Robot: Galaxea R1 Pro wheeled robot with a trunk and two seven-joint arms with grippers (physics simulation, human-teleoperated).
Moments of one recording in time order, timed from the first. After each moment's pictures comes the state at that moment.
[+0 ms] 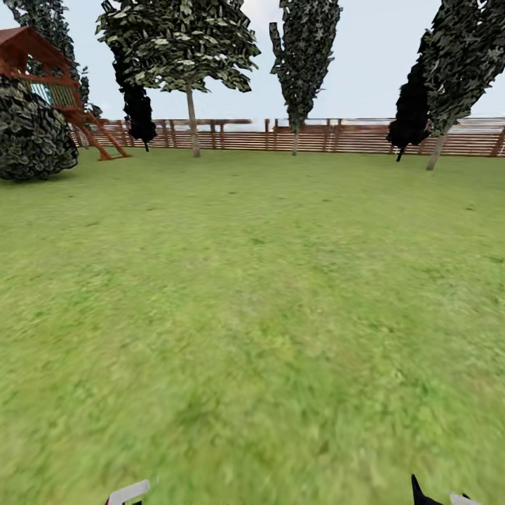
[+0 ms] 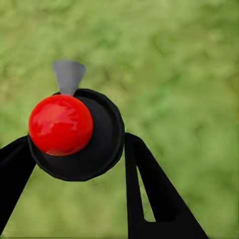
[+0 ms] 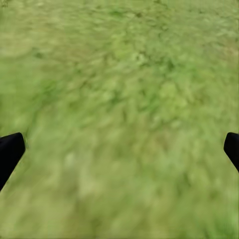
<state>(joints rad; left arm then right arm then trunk) -0.34 0.04 -0.14 -0.17 0.31 -0.34 0.30 -0.30 0.02 -1.39 -0.60 0.74 -0.60 0.44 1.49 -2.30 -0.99</state>
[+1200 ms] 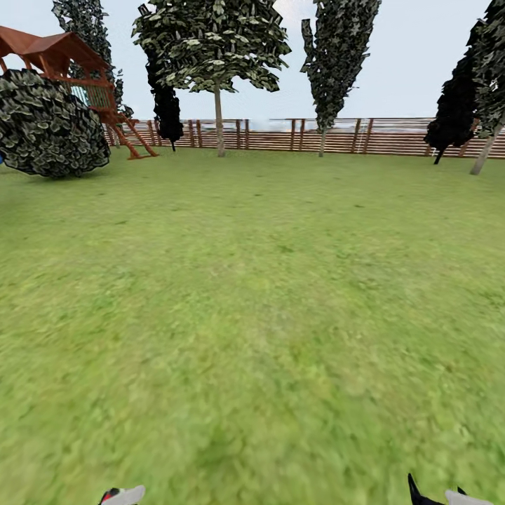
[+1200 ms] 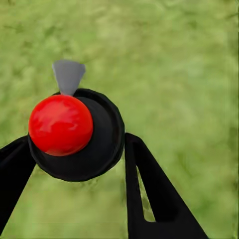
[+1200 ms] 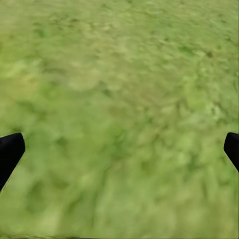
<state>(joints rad) -0.19 0.06 -0.12 -0.38 0.27 -0.51 0.27 -0.30 0.01 -1.39 -0.60 0.83 -0.65 0.44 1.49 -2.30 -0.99</state>
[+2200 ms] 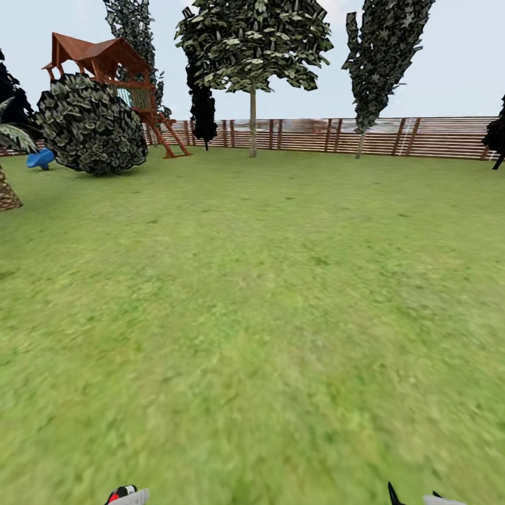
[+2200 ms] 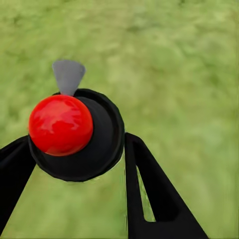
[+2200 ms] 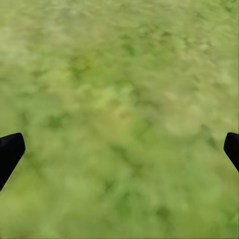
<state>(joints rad) -0.10 0.05 -0.12 -0.53 0.27 -0.48 0.23 -0.30 0.02 -1.39 -0.50 0.92 -0.65 0.44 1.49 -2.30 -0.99</state>
